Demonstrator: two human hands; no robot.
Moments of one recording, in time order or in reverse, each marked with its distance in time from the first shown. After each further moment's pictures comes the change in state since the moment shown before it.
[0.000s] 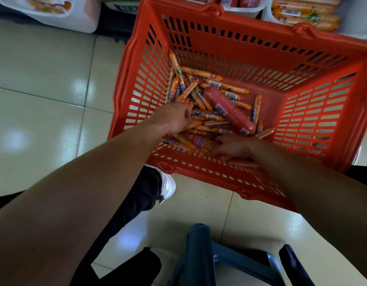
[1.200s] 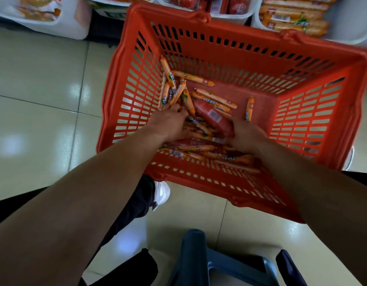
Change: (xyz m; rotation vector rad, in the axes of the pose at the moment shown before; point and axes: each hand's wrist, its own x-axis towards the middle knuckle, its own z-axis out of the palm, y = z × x) left_hand 0.017 0.006 0.013 0.428 -0.053 0.066; right_hand -0.015 0.029 -0.034 -0.221 0.494 -0.014
